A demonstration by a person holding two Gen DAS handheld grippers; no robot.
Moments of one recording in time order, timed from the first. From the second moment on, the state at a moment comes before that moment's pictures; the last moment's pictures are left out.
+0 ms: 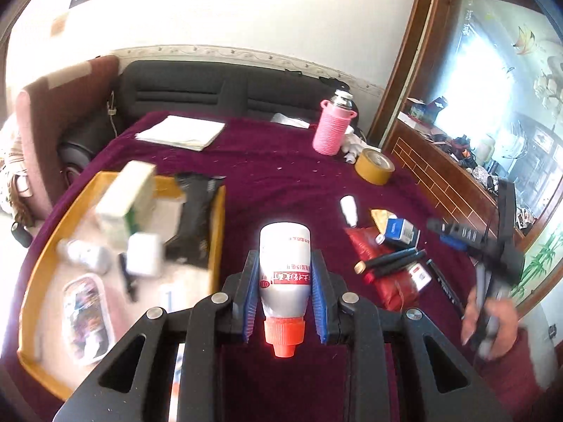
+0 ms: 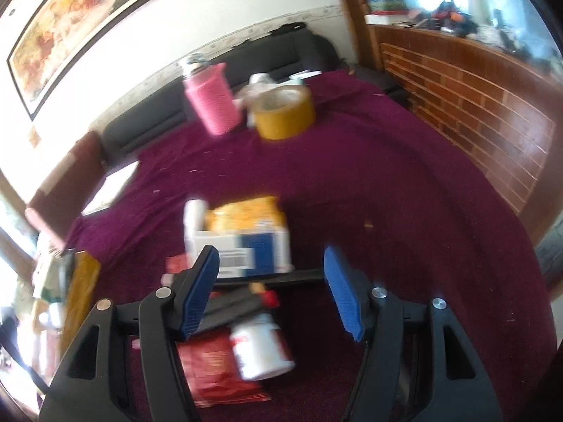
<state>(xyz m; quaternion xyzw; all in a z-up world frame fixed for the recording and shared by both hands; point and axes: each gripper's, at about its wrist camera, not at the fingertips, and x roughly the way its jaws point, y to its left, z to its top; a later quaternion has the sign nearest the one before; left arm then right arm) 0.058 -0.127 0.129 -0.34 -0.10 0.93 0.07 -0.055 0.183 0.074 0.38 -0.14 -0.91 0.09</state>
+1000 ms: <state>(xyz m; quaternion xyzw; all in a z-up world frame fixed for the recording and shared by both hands) 0.137 -0.270 0.062 -0.34 -0.26 0.90 0.04 -0.193 0.028 0.029 0.56 0.00 -0.83 0.07</state>
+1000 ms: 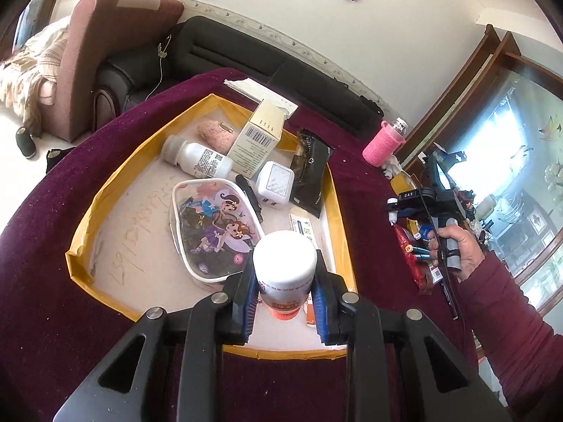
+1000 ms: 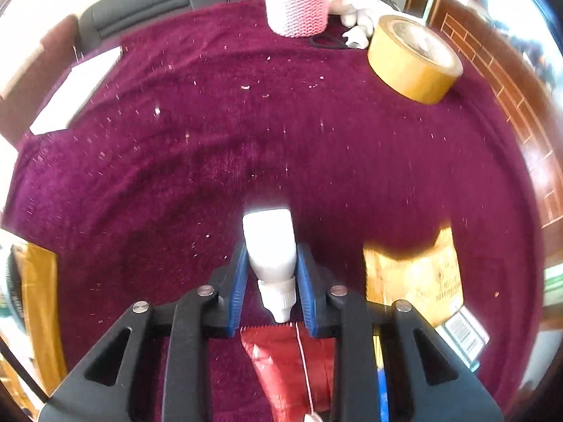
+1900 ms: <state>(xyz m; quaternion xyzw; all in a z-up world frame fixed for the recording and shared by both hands) 0.075 -0.328 0.039 -0.45 -0.12 0.88 -0.08 -0.030 -0.161 0.099 0.54 0.01 -0.76 0.36</state>
